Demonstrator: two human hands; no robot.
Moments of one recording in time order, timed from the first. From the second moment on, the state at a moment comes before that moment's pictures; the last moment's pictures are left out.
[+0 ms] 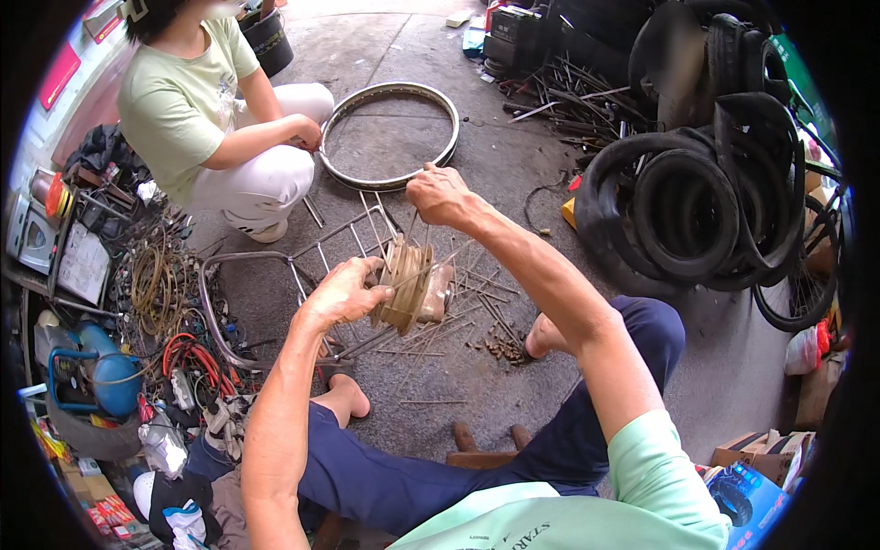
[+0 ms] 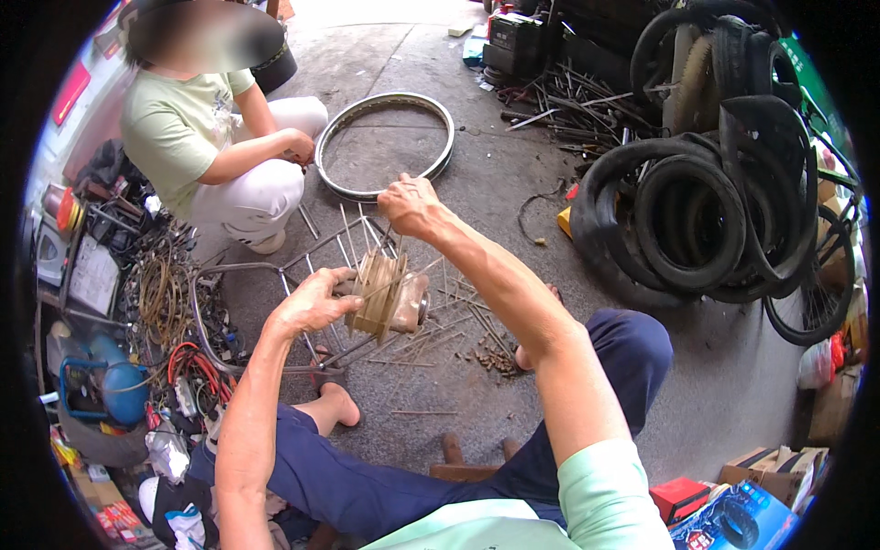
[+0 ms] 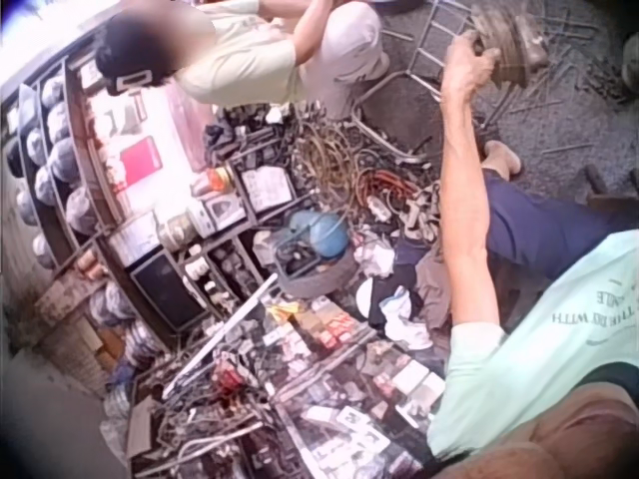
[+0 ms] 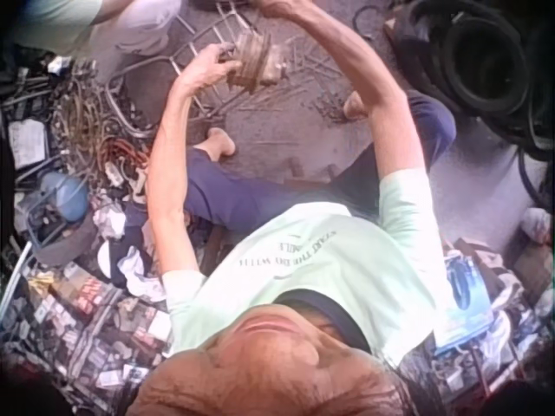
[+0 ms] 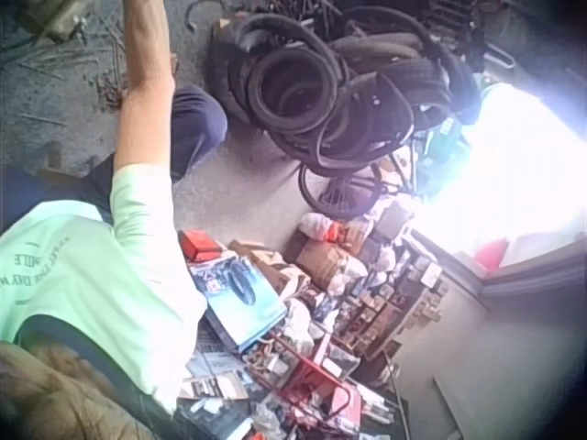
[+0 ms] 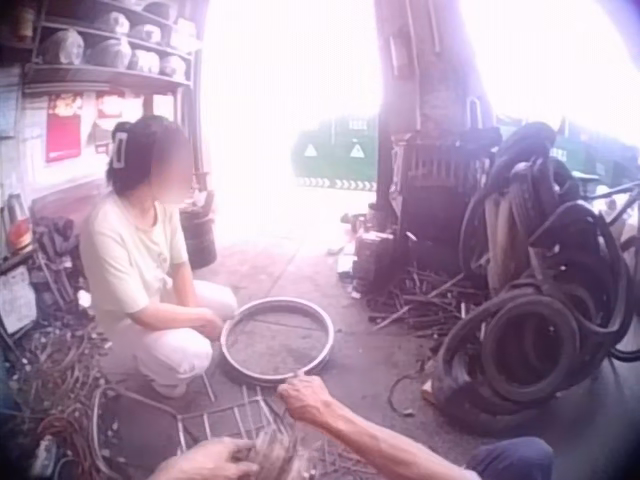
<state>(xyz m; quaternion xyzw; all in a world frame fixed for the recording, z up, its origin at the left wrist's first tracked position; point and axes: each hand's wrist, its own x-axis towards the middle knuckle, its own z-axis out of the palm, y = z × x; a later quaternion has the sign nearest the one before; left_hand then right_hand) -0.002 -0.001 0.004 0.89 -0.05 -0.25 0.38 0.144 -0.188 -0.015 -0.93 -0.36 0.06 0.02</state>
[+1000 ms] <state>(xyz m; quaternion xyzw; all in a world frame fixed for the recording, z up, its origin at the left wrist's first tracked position) -0.010 -0.006 0.018 0.88 -0.02 -0.24 0.40 0.175 -0.179 -0.059 -0.96 -0.22 0.13 0.14</state>
